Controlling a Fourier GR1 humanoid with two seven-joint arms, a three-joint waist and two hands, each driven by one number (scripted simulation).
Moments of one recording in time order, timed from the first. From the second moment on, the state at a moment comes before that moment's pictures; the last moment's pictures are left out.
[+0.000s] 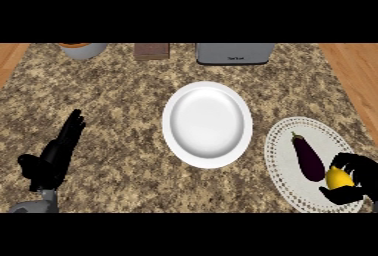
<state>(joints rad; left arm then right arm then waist) -0.03 0.26 0.05 -1.34 0.07 -0.02 -0.13 -0.03 -0.47 -0.06 -1.07 0.71 -0.03 0.00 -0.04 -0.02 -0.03</state>
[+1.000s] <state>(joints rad) -0.04 0.24 0.04 -1.35 0.05 -0.02 -0.12 0.68 -0.21 0.20 -2.22 1.13 -0.33 0.39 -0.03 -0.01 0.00</state>
